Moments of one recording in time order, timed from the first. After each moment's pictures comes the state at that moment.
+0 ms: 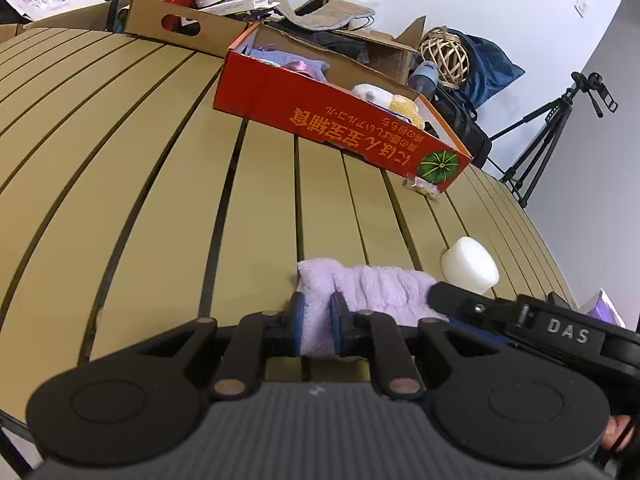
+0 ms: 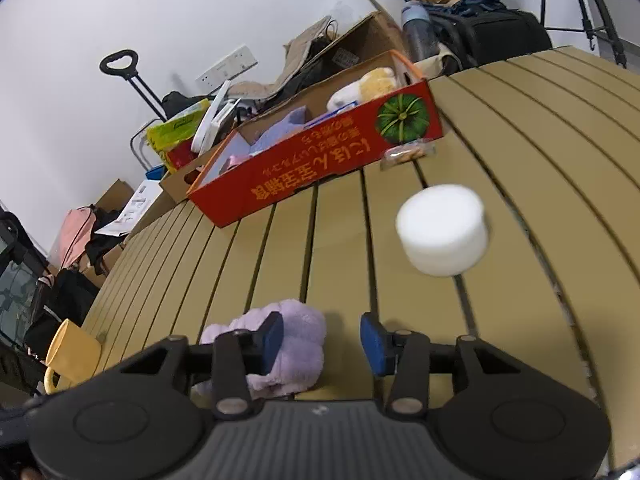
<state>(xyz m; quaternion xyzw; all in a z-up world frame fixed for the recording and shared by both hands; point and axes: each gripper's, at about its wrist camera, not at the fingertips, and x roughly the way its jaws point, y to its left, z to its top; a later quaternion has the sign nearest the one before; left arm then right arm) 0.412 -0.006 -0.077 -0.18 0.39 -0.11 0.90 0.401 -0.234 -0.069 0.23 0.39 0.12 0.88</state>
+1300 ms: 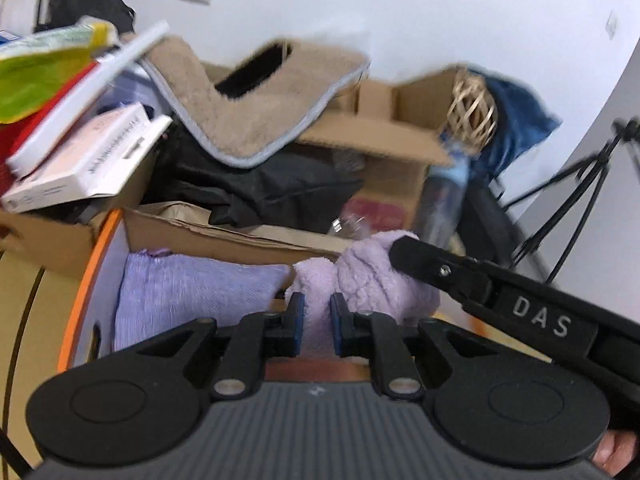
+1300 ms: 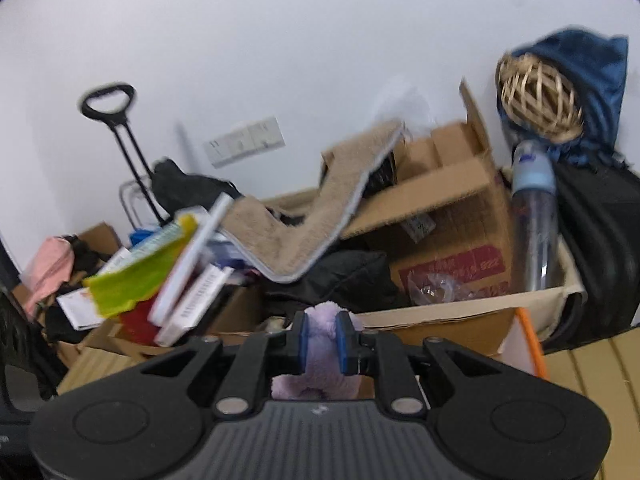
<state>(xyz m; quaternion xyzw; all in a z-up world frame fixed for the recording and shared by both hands) 0.805 -0.036 -0.017 -0.15 0.40 -0.14 0.90 0.784 -0.208 0.015 0.14 0.32 0.13 0.93</state>
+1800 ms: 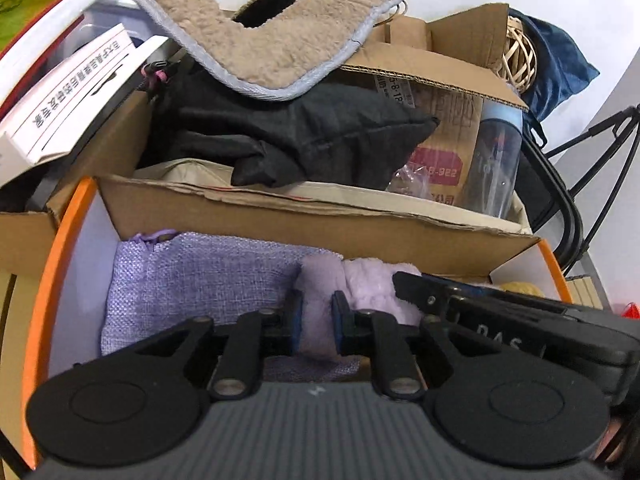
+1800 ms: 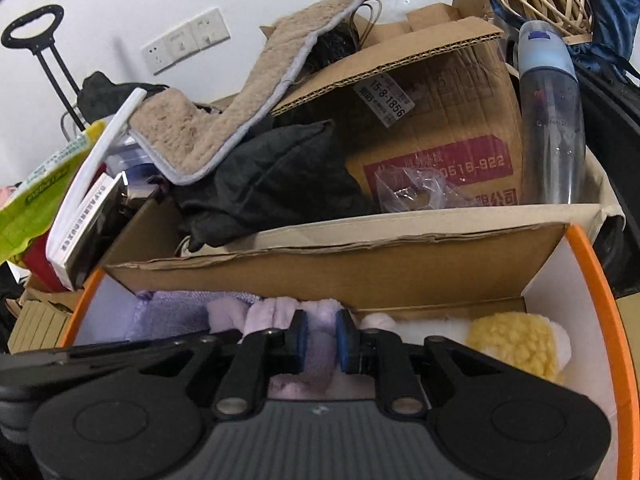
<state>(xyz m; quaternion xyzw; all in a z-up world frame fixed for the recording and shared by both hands) 0.845 -0.031 -0.075 -0.10 0.45 -0.13 0.88 0.839 -0.196 -0.074 0.11 0.44 0.10 0.89</state>
